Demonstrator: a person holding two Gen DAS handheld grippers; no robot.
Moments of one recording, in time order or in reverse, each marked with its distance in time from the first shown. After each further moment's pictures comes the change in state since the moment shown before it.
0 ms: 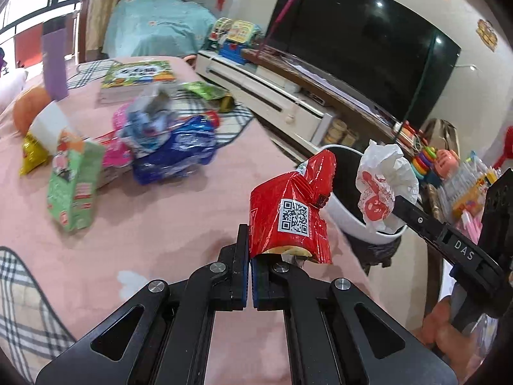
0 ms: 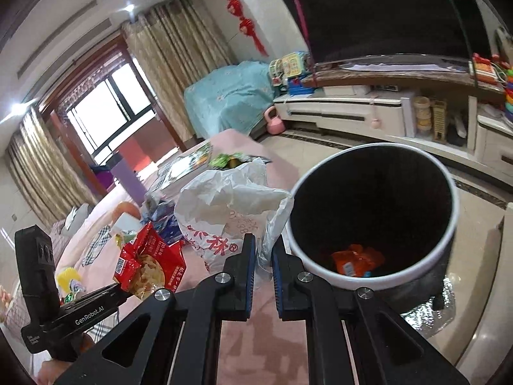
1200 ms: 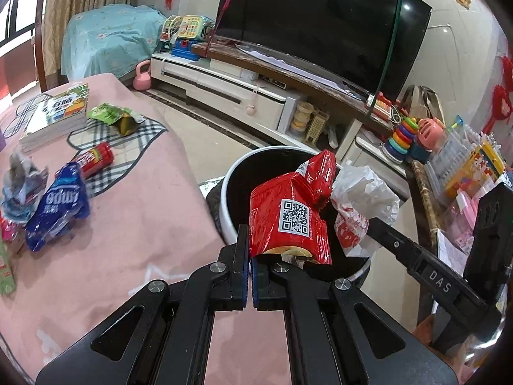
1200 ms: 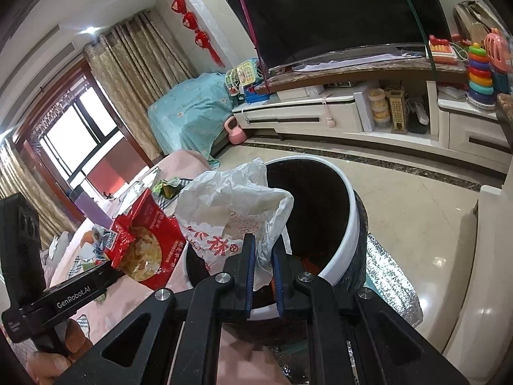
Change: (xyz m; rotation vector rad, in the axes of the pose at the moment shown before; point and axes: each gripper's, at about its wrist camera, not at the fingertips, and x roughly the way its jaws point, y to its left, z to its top) left arm 0.074 -0.109 0.044 0.152 0.049 -0.056; right arm -0.013 -0.088 0.015 0.108 -0.028 -0.103
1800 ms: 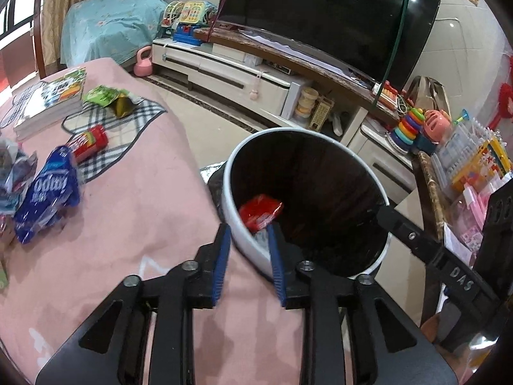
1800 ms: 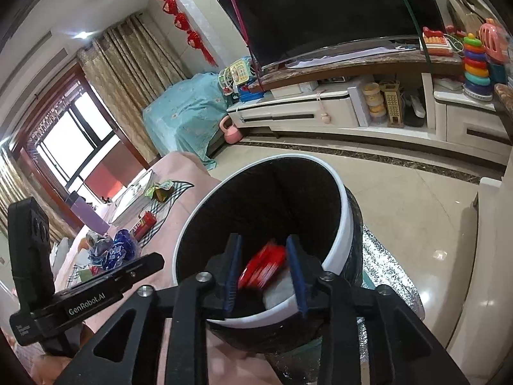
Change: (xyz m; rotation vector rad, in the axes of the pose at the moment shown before) left arm 0.014 0.007 -0.010 -0.017 0.064 0.011; right arm 0.003 -0.008 0.001 0.037 0.008 -0.002
